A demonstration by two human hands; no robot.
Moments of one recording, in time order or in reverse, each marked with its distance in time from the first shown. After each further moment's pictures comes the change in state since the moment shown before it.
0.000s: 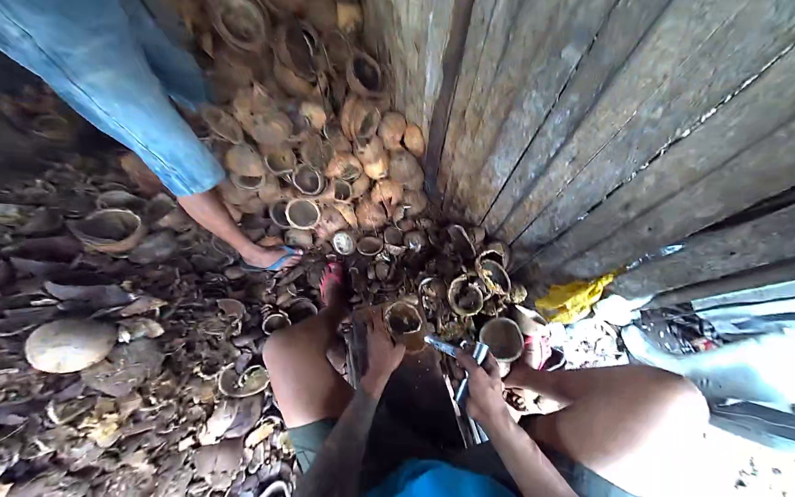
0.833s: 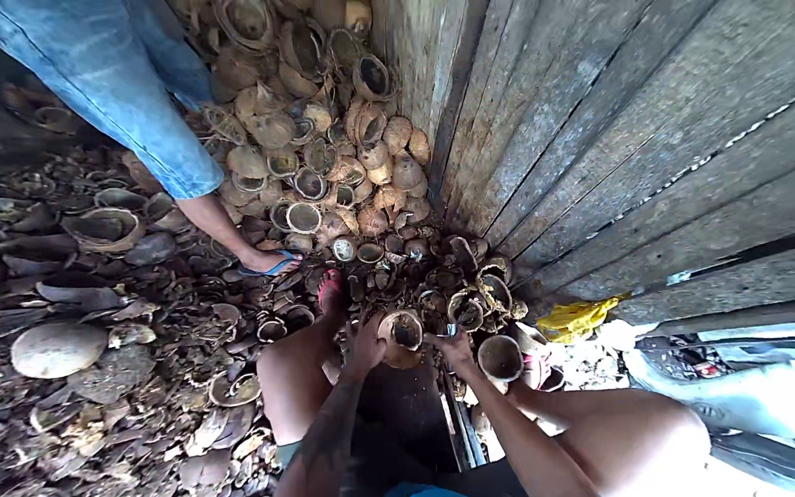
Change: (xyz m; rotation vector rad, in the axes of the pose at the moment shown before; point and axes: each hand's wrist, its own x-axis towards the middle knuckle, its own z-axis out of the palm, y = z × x) left_hand 0.063 -0.030 -0.014 0.267 -0.156 0.147; right_hand 0.168 0.039 0.010 -0.702 -0.174 -0.257
